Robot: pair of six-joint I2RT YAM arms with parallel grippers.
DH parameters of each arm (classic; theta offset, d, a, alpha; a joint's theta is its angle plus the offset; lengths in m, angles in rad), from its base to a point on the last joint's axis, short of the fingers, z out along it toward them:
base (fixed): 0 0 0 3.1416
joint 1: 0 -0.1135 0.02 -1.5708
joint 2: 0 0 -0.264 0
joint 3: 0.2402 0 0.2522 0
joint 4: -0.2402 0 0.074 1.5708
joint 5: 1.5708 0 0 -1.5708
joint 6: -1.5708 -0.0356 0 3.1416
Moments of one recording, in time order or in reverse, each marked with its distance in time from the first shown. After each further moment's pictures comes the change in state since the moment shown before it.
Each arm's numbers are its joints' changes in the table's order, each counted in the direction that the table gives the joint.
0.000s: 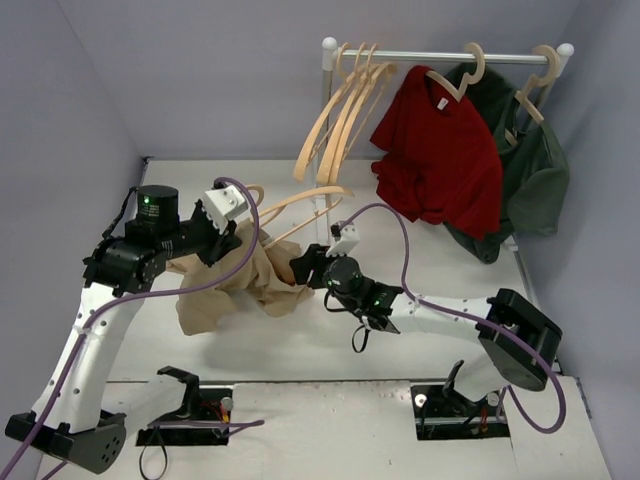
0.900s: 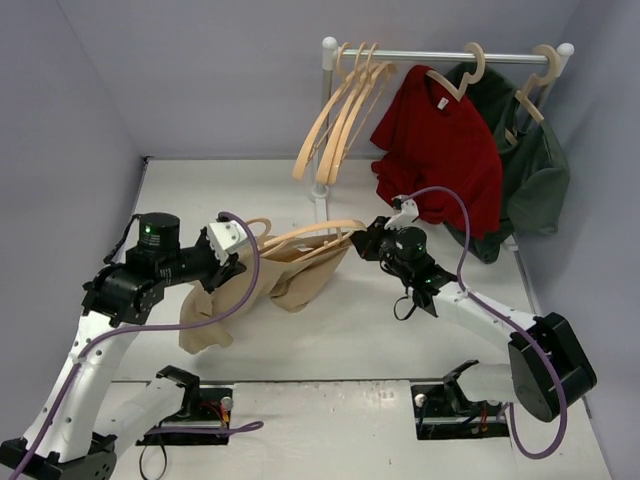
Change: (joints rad) left arm 0.037 0.154 -0.168 0.010 0.076 -0.052; right arm 0.444 0.185 -0.126 -0.007 -0.366 0.088
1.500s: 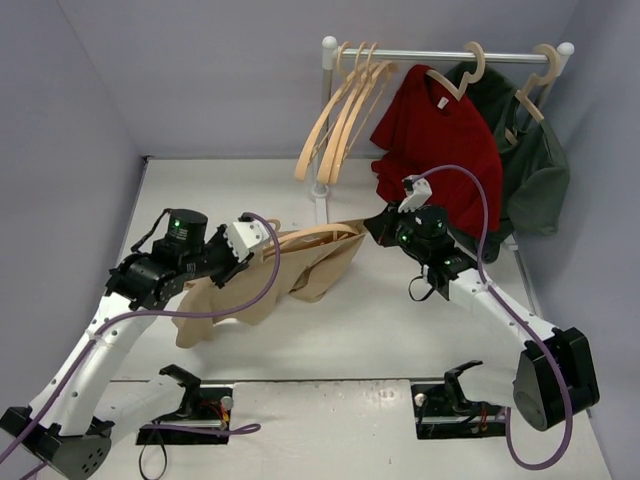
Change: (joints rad) left arm 0.122 -0.087 -0.028 0.028 -0.253 -0.030; right arm 0.164 0.056 0.154 -0.267 -0.201 0.171
